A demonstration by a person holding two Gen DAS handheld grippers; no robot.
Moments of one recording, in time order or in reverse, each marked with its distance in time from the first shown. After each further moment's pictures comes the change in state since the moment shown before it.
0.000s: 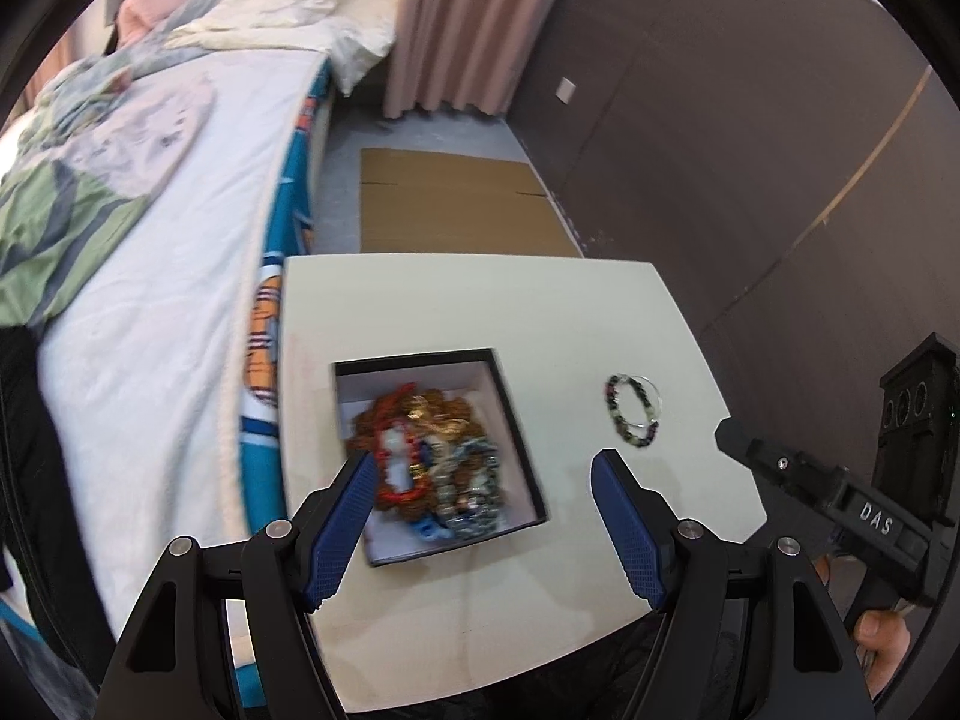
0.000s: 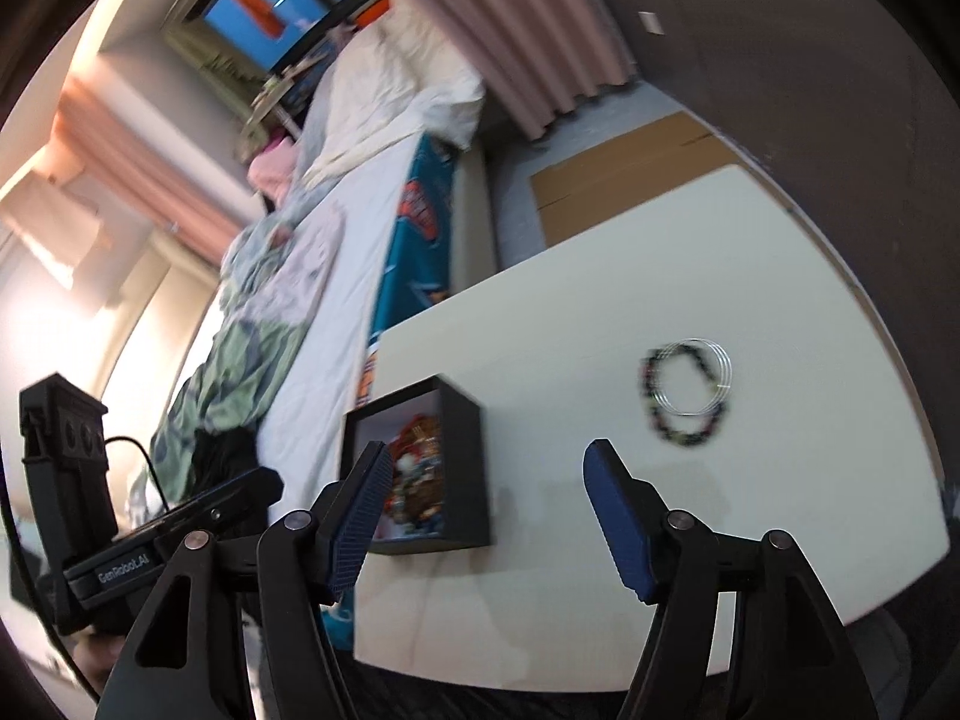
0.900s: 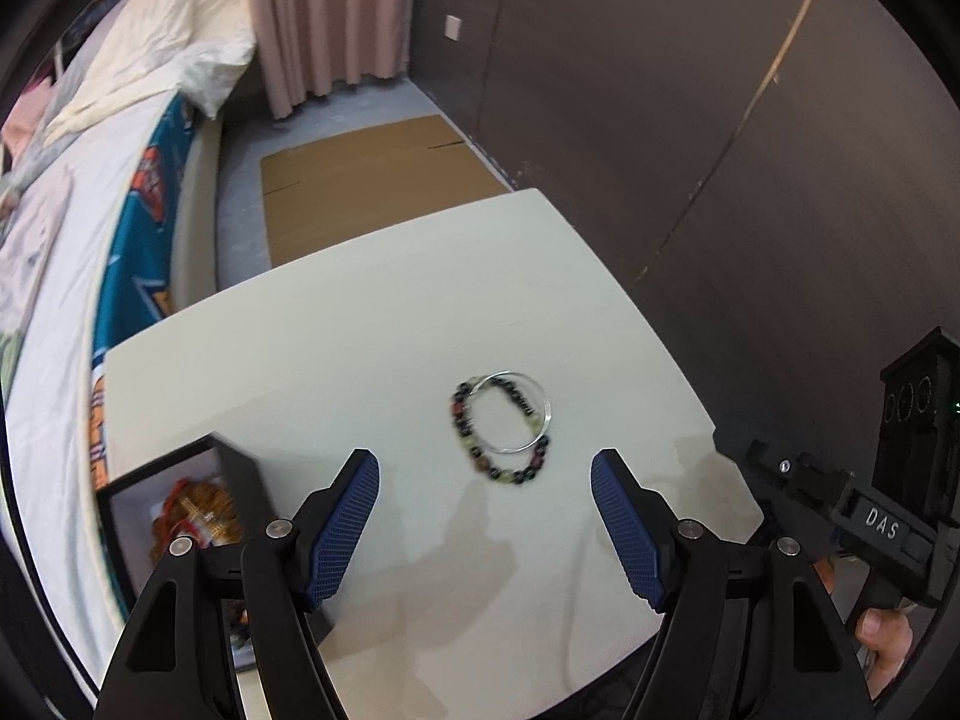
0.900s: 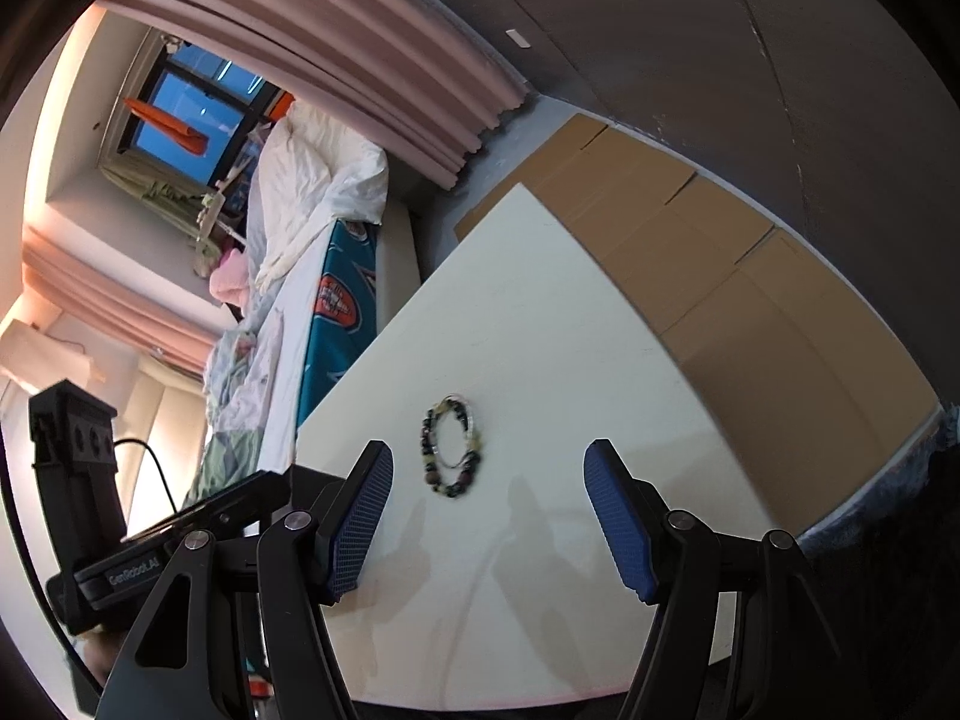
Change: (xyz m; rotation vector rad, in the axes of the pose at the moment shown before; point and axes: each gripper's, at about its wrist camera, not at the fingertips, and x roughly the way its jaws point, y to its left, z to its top) left arm 0.106 -0.142 0.025 0.266 0.124 0.019; right arm -0.026 -0.153 0.002 0.233 -0.099 0.040
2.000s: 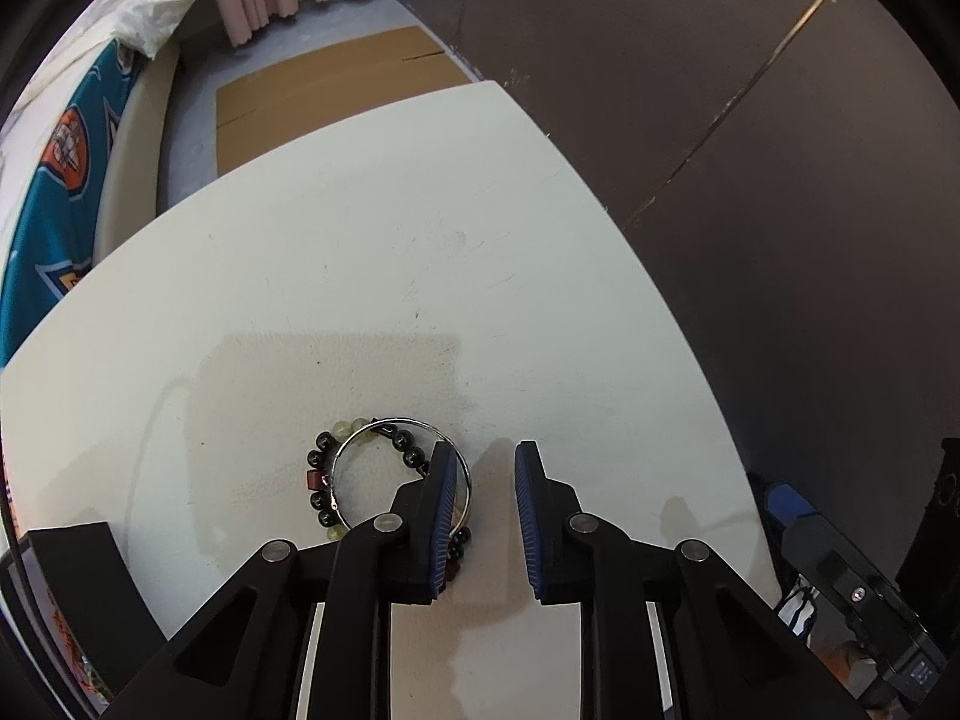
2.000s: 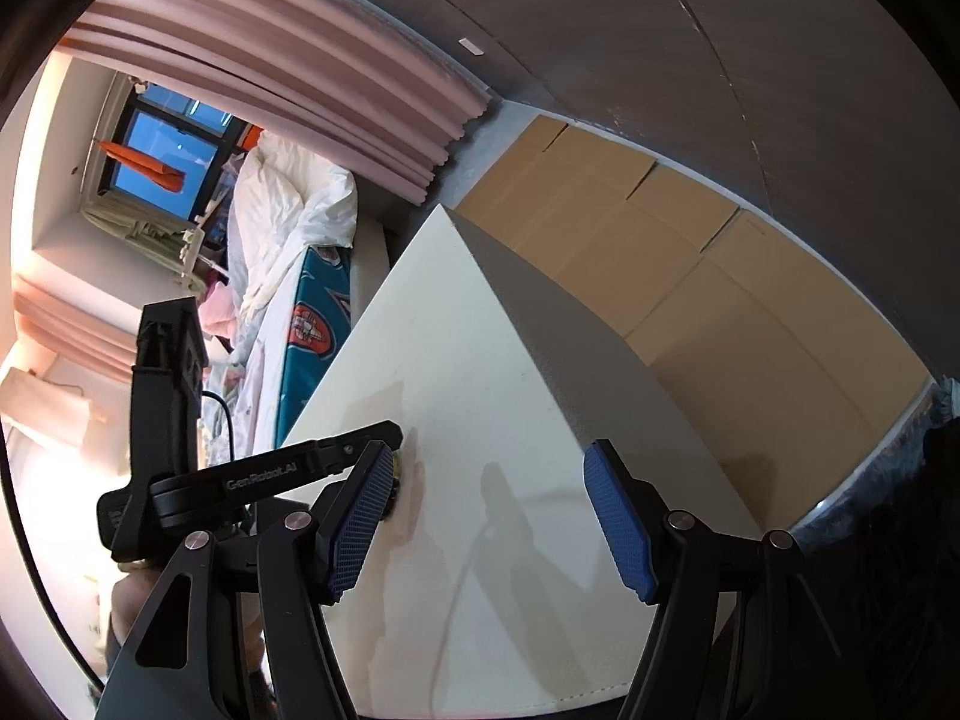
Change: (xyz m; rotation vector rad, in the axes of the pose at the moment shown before) left arm 0.114 -0.036 0.037 -0.018 0.223 -0.005; right arm -0.005 -0.048 0.004 0.087 -0.020 -0.003
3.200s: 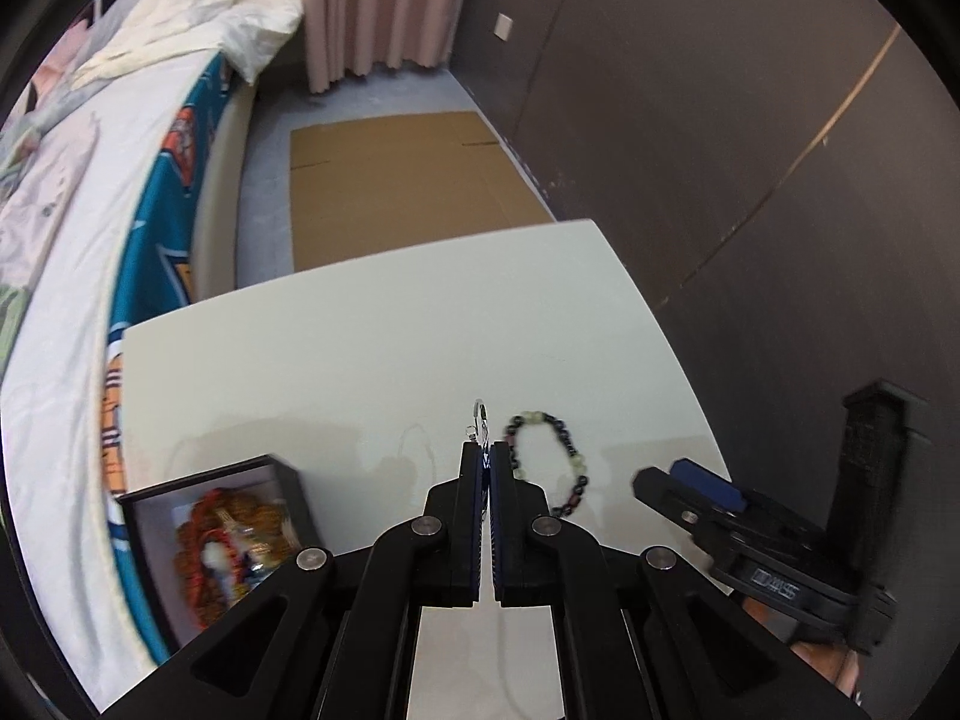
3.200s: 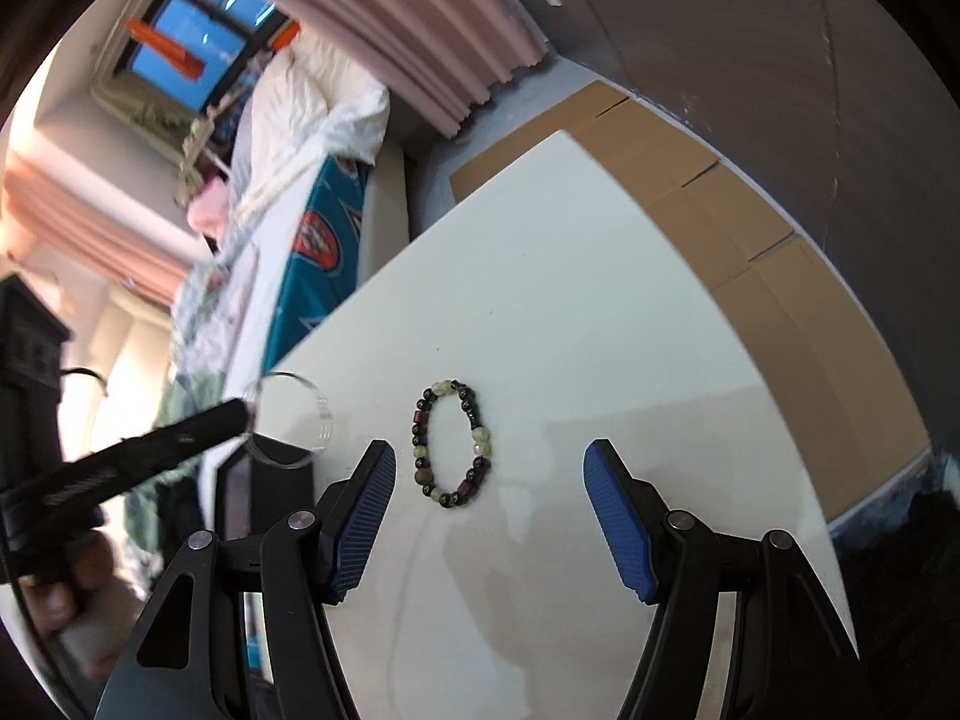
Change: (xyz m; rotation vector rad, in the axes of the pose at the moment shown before) left arm -0.118 0.089 -0.046 -0.132 -0.221 -0.027; right arm 0.071 0.089 -0.004 -0.249 0.156 -0.117
